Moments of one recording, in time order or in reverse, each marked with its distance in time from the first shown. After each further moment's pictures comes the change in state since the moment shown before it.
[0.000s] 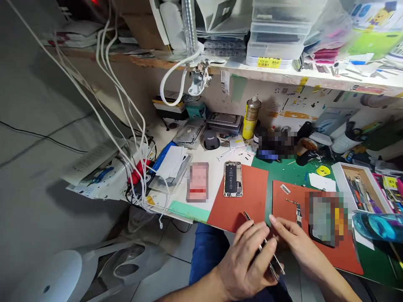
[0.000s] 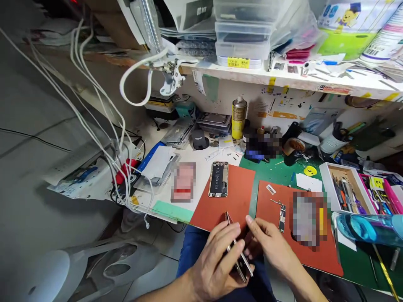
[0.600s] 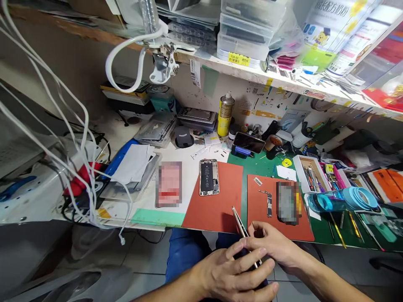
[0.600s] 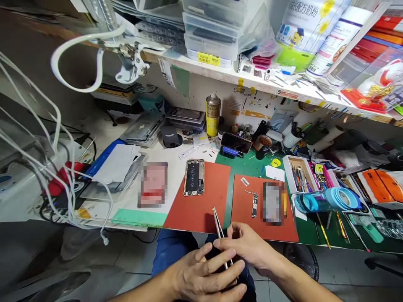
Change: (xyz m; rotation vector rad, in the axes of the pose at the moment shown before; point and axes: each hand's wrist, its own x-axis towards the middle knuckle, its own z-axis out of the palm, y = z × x) left_hand -0.008 -0.003 0.011 -0.132 0.059 0.417; right_hand -0.034 -0.019 0.010 0.092 -0.104 0.142
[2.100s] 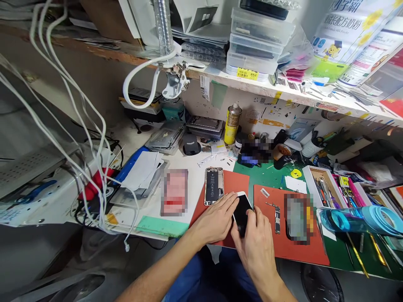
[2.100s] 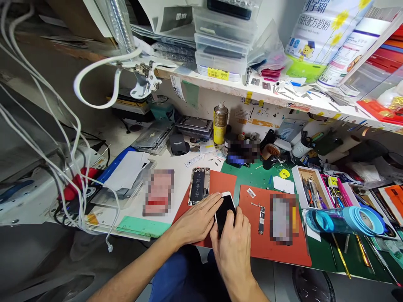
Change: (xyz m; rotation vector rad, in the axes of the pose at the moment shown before) left_hand -0.037 -0.115 0.021 0.025 -0.735 -0.451; right_hand 0.077 0.035 0.053 -1.186 1.066 -0.669
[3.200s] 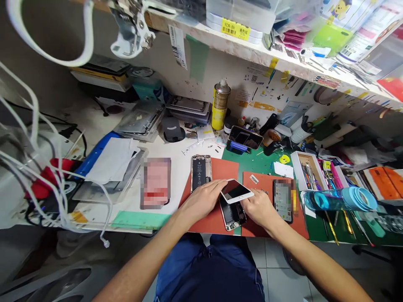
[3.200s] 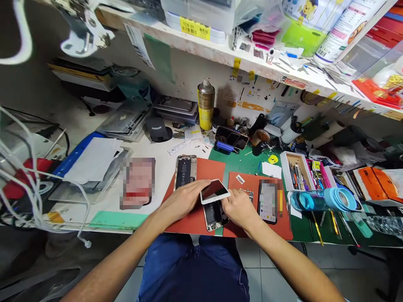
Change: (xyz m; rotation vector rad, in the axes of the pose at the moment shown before) left_hand 0.024 -0.020 -0.014 -0.318 0.080 -0.082; right_hand 0.061 0.095 0.015 -0.088 -0.120 -0.675
